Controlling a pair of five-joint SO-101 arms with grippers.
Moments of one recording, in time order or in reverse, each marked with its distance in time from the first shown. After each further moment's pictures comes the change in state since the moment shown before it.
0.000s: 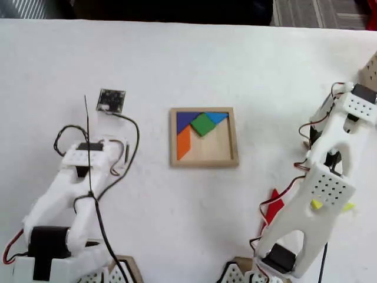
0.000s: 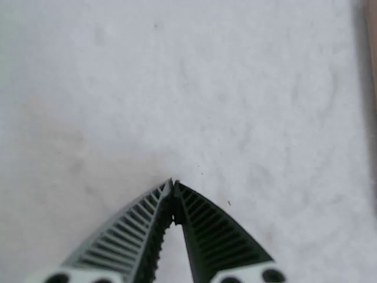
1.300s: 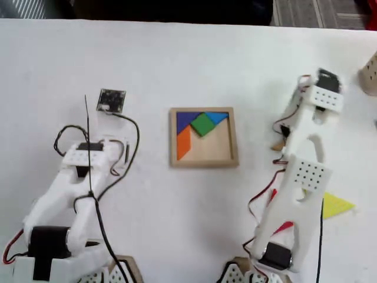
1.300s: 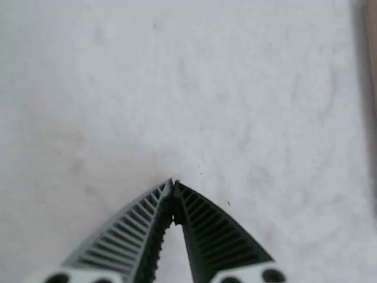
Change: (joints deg) left arm 0.0 0.0 0.0 0.0 0.0; right arm -11.9 12.2 -11.8 0.7 36.2
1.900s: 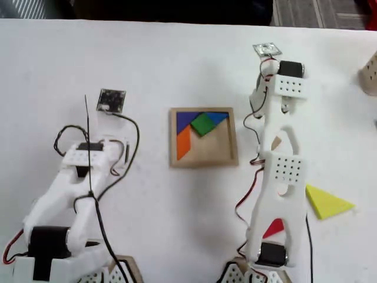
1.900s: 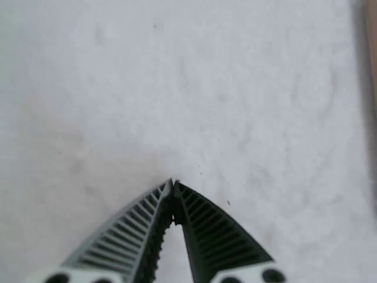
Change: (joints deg) left arm 0.0 0.0 0.0 0.0 0.0; right arm -8.8 0.1 -8.4 0.3 22.9
